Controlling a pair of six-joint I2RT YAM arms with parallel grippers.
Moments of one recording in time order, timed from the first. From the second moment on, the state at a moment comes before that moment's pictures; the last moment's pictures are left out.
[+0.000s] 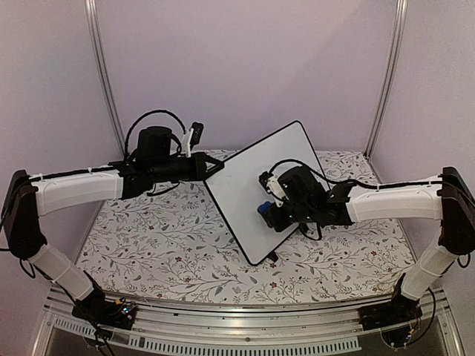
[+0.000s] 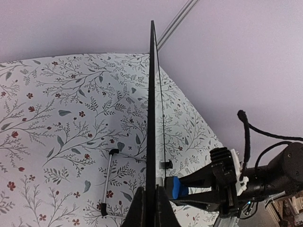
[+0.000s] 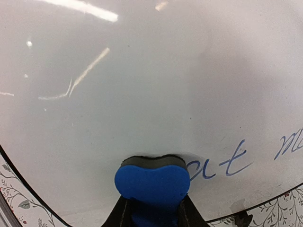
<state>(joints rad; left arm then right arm) -0.65 1.51 1.05 0.13 0.34 -0.49 0.93 1.63 1.03 -0.17 0.19 0.20</state>
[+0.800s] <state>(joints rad) -0.64 1.51 1.04 0.14 0.35 -0.51 0.95 1.58 0.80 -0.06 0.15 0.28</state>
